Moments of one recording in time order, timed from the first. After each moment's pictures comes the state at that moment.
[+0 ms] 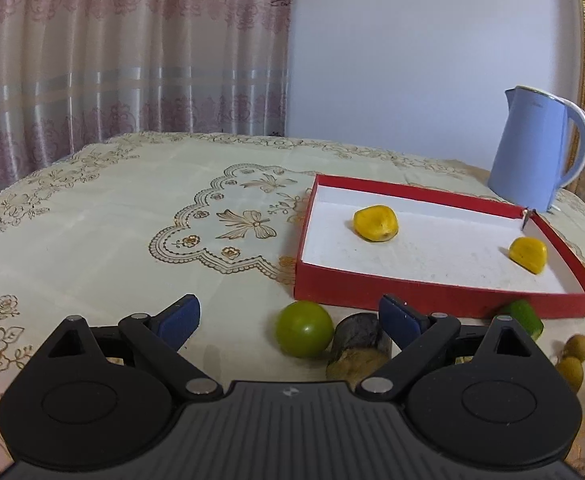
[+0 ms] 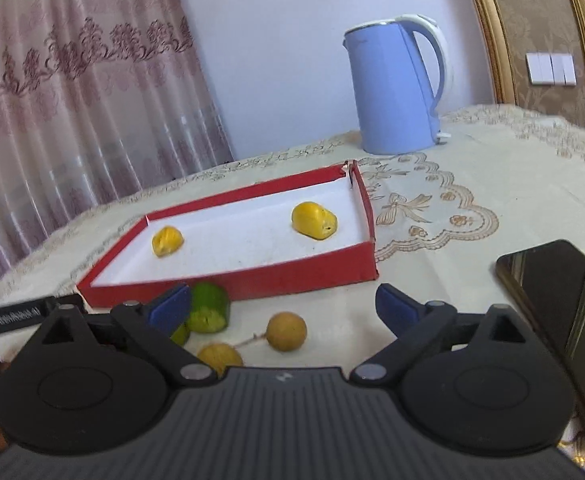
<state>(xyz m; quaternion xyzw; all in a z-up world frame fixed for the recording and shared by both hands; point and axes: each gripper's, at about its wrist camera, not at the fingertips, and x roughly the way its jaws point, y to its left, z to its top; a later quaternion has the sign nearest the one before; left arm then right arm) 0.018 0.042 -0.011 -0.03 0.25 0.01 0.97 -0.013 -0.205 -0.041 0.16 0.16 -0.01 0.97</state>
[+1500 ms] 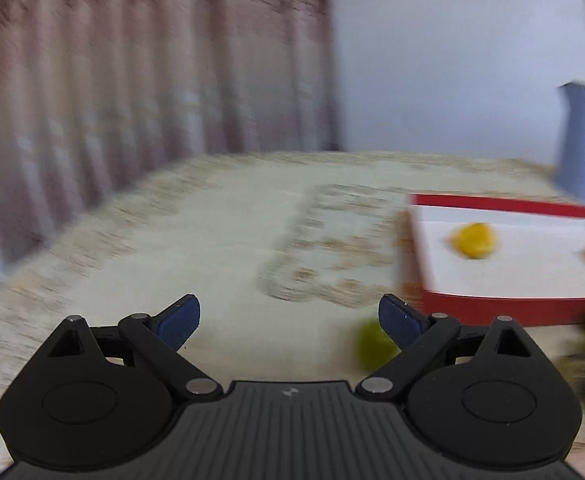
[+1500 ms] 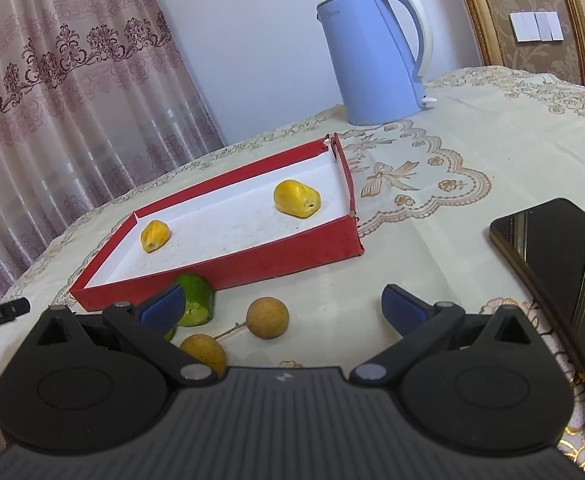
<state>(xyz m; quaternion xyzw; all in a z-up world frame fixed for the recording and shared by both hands) 0.020 0.092 0.009 0.00 0.25 0.05 0.97 -0.005 -0.225 -0.053 0.23 0.20 0.00 0.95</state>
